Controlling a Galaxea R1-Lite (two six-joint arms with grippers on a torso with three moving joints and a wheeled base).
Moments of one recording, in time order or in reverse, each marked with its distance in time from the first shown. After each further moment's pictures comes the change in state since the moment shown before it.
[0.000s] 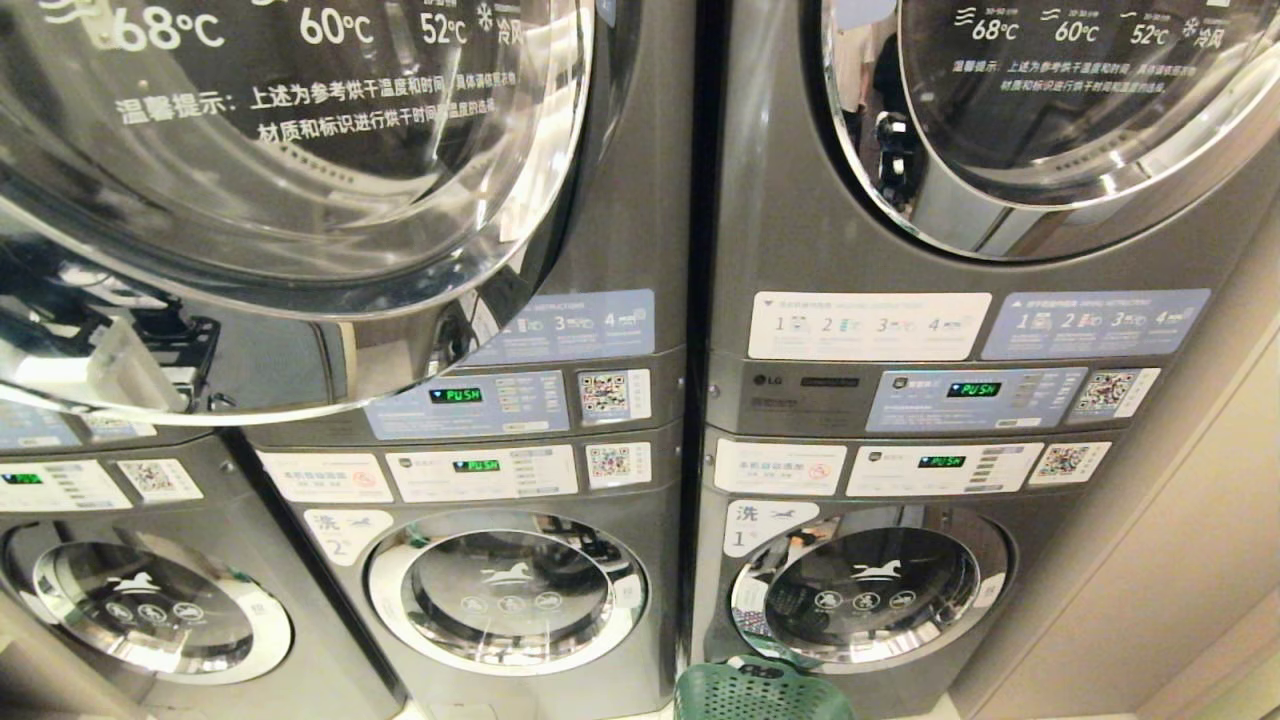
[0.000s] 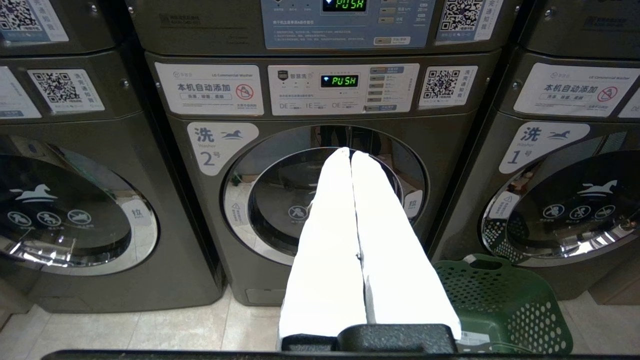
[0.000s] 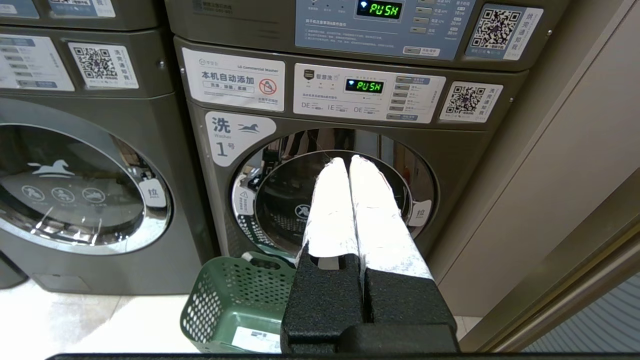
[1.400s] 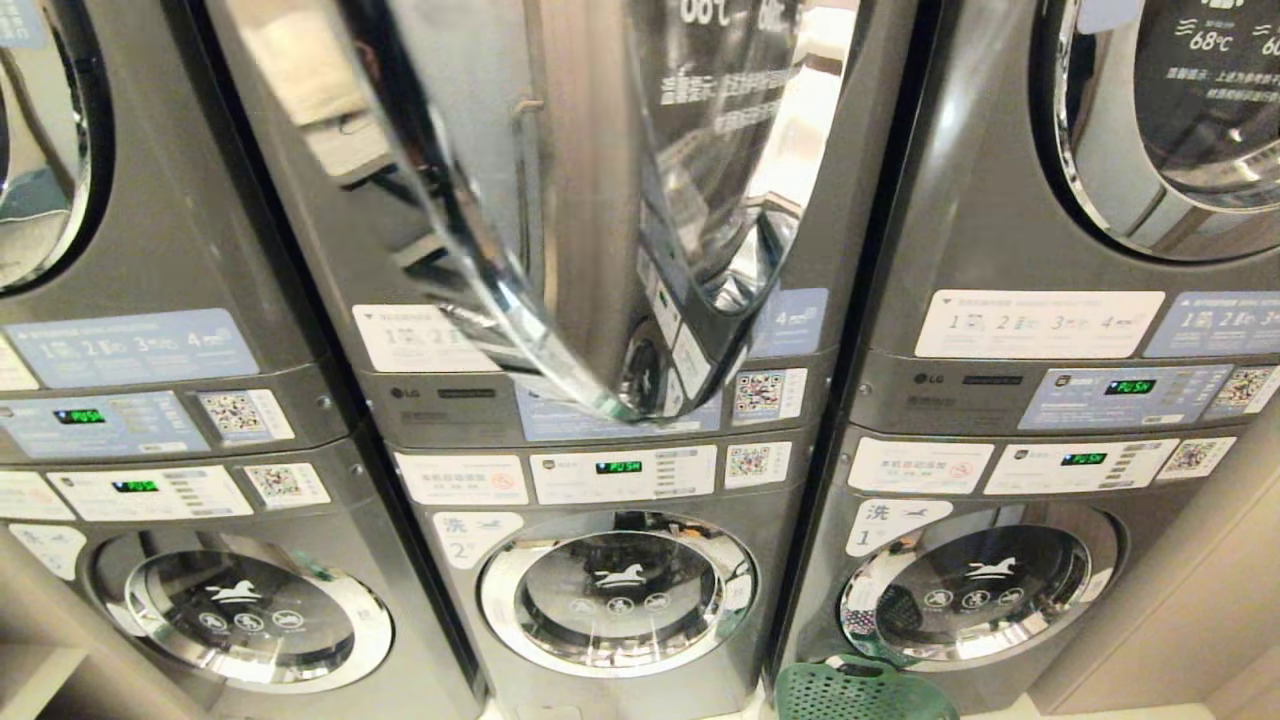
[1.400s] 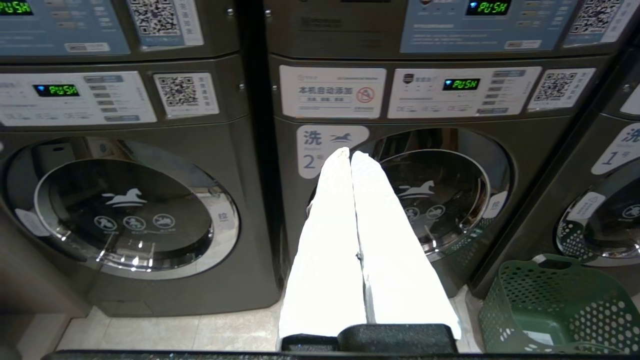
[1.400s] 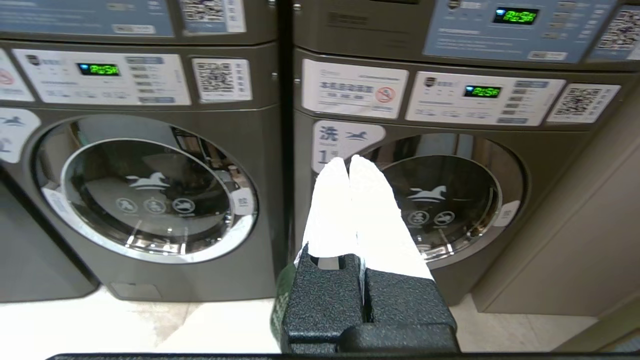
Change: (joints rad) left arm 0.000 0.000 0.000 0.000 0.000 -0.003; right arm 0.000 0.000 0.000 0.000 0.000 0.029
